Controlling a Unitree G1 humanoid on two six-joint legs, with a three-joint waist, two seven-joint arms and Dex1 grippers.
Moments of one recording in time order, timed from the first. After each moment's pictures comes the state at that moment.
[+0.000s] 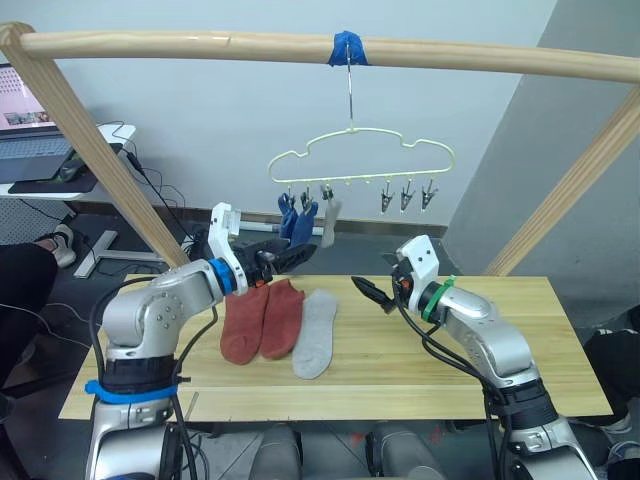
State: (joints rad) left arm -0.39 0.44 0.13 -0.16 -0.62 0.84 -0.51; right arm -0.31 -0.27 0.13 -0.15 0.22 0.52 0.53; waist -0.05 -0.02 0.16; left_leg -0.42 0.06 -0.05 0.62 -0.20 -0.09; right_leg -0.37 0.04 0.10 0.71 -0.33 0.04
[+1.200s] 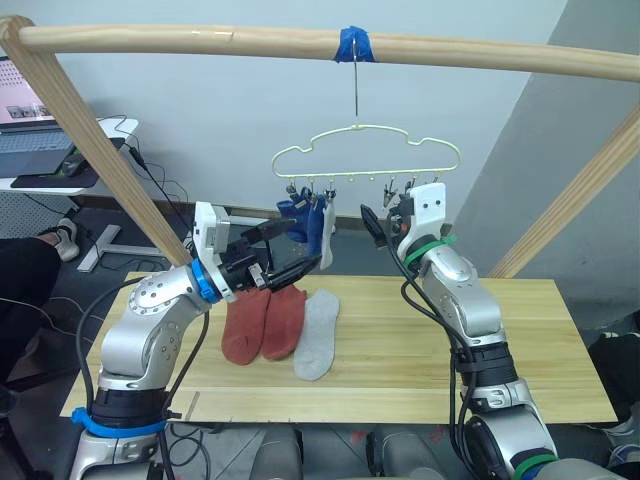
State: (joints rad) left arm -0.28 0.51 0.11 -0.23 -0.57 0.38 -0.89; right arm -0.55 -0.05 0.03 0.07 0.14 0.35 0.20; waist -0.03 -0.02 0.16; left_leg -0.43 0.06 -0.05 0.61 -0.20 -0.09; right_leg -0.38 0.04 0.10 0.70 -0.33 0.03
